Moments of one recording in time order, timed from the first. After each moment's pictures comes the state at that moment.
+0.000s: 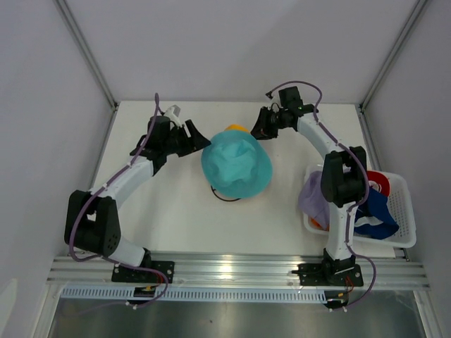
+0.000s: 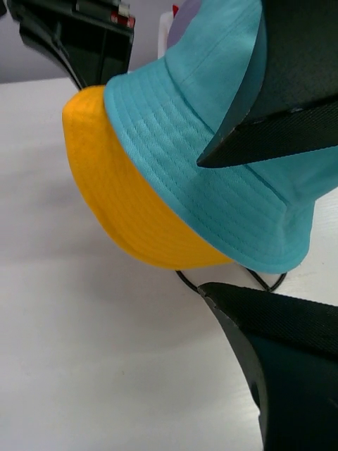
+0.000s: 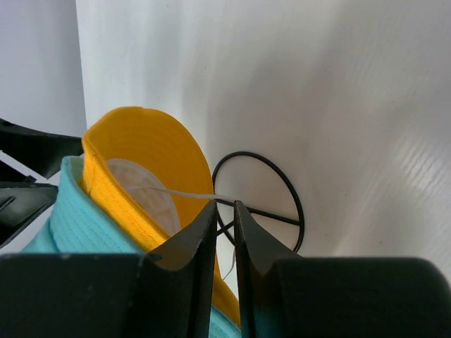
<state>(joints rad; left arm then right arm) -0.26 1.48 1.03 -0.08 0.33 -0.61 0.29 2.09 1.84 -0.60 -0.64 0.46</state>
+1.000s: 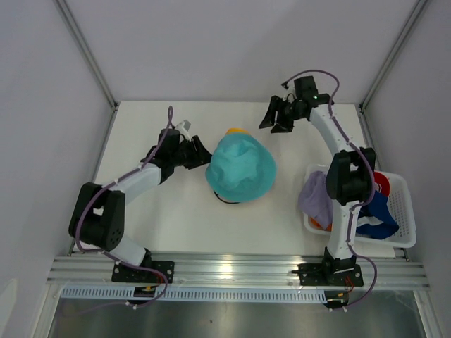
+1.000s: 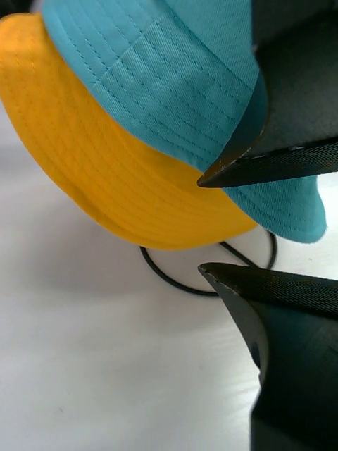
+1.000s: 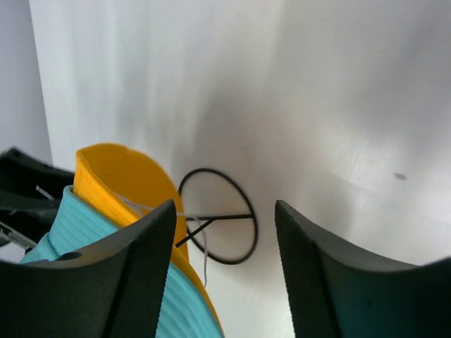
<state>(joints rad) -0.30 1.55 0.90 0.07 0.39 -0.65 0.22 2.11 1.98 -0.78 -0.54 0.37</state>
